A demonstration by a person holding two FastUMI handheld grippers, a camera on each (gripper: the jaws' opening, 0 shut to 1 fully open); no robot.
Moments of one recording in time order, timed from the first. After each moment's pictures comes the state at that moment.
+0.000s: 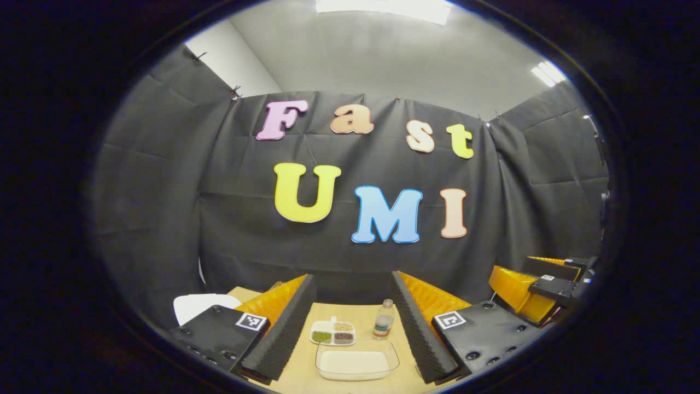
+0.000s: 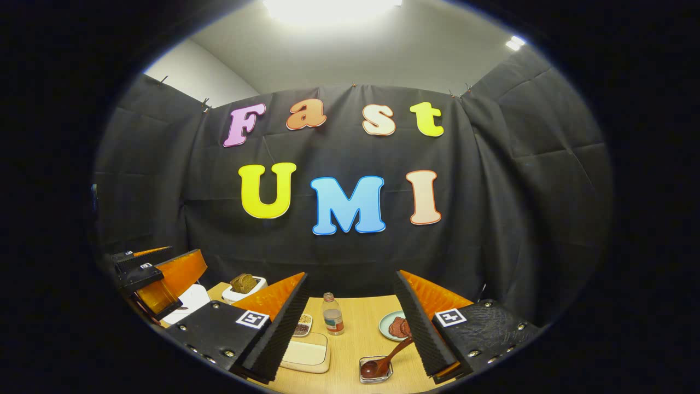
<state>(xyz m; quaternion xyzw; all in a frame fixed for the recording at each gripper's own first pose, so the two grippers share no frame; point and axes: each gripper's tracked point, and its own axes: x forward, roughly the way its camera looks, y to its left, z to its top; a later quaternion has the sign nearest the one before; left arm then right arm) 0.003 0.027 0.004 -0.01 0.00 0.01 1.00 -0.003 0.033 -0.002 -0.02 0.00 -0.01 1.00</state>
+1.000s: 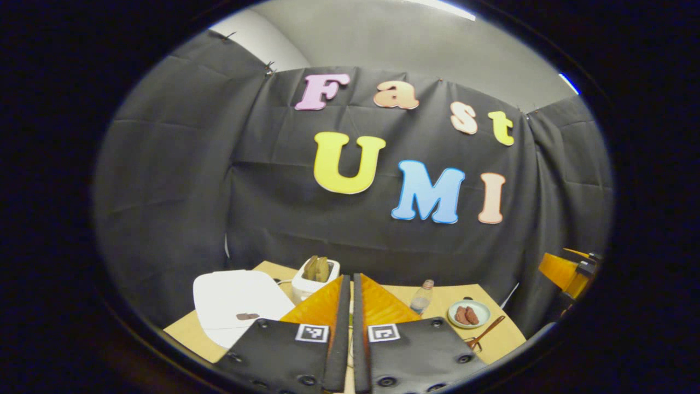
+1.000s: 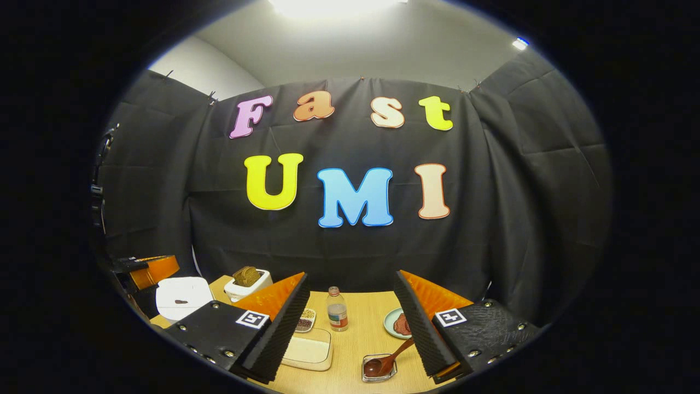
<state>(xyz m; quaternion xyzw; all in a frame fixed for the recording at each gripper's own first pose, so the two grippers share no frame) 0.012 0.149 -0.059 -0.05 0.08 0.10 0.99 0.011 0.043 -0.023 -0.03 0.02 0.01 1.00</state>
